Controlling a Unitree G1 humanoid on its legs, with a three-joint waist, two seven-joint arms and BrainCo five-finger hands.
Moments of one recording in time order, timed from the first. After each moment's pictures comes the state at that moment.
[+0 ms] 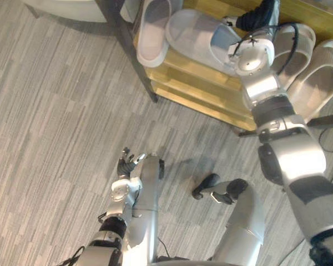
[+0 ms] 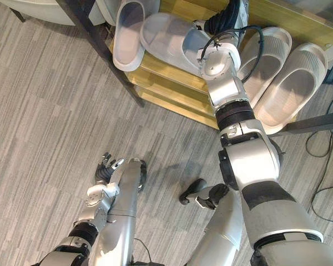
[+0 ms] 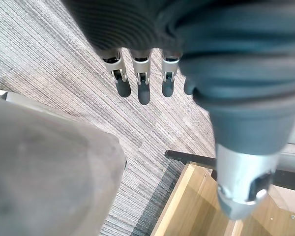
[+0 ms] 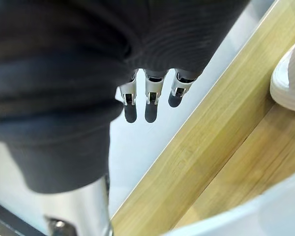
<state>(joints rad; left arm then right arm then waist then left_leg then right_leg) -0.30 0.05 0.01 0.81 -0.36 -0.26 0.16 -1.38 -0.36 0.16 0.93 -0.19 0.01 -0.56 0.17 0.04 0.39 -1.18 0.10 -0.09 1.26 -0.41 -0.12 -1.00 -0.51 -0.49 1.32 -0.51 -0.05</state>
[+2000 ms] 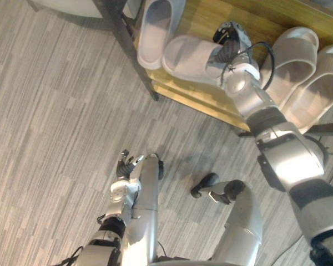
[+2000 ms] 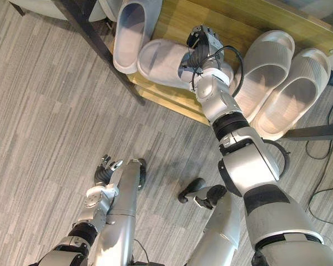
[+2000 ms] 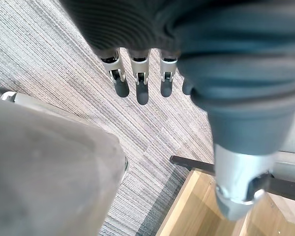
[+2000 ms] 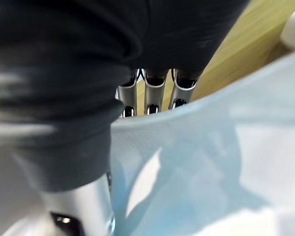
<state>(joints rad) -0.32 0.06 0.00 0.84 -0.40 -0.27 0.15 -1.33 -0.39 0.41 1.02 -0.31 -0.03 -0.40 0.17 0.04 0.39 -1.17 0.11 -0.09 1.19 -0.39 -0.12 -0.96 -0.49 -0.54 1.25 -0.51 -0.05</state>
